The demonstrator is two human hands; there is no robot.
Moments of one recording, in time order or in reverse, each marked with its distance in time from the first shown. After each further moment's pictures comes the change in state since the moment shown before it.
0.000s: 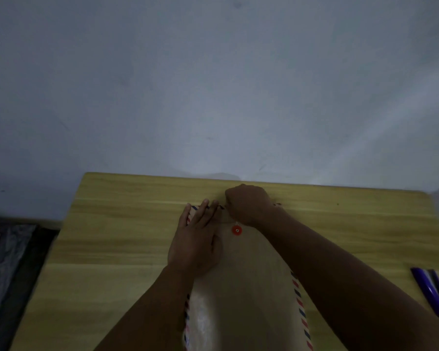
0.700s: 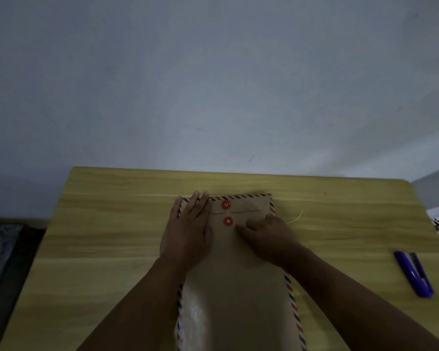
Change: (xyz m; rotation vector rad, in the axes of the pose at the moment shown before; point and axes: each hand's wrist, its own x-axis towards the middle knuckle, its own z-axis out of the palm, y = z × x) left_hand 0.001 0.004 -0.006 -0.003 -0.044 -0.033; right_hand -0.105 0.033 0.062 -0.141 0.297 -0.328
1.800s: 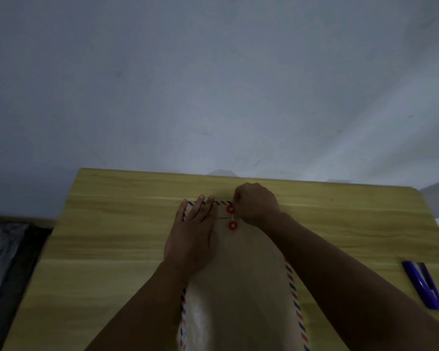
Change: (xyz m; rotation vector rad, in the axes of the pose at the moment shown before) left_hand -0.001 -0.005 0.008 0.016 0.042 0.037; right_hand 0.096 0.015 -0.023 0.397 -0.184 0.632
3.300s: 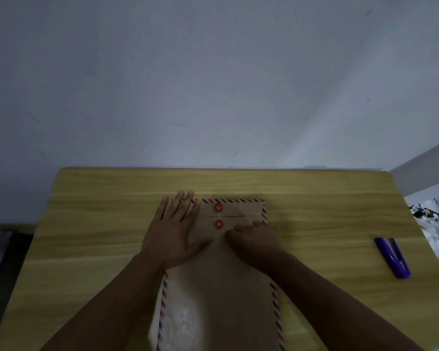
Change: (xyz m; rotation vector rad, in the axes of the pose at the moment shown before) left_hand -0.017 -0.007 -0.011 0.061 -0.061 0.084; right_hand -0.115 0.034 0.034 -0.262 0.125 -0.451
